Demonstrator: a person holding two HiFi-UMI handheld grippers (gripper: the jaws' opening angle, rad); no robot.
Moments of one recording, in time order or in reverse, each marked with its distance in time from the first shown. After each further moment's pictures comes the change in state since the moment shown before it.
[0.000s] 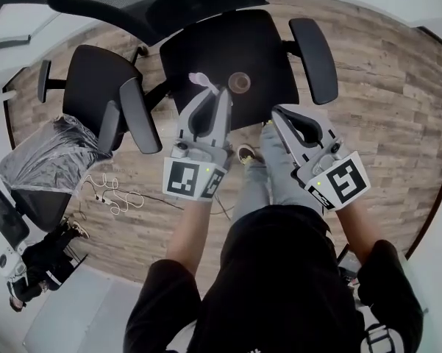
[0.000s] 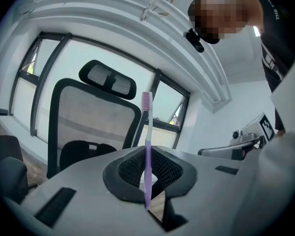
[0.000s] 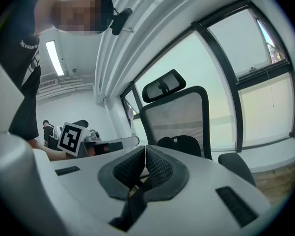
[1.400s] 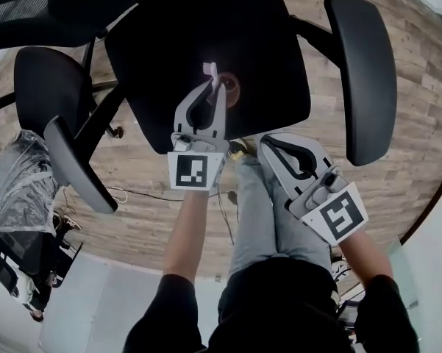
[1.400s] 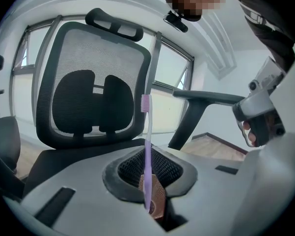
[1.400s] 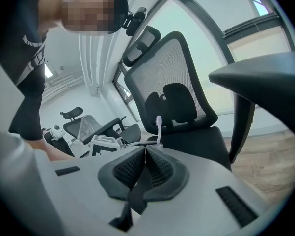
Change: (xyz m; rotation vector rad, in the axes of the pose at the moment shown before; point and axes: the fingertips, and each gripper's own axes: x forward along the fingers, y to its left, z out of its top) left arm 0.107 0.104 -0.306 0.106 0.254 0.066; right arm 0.066 -0.096 -0.232 0.208 0.199 0.018
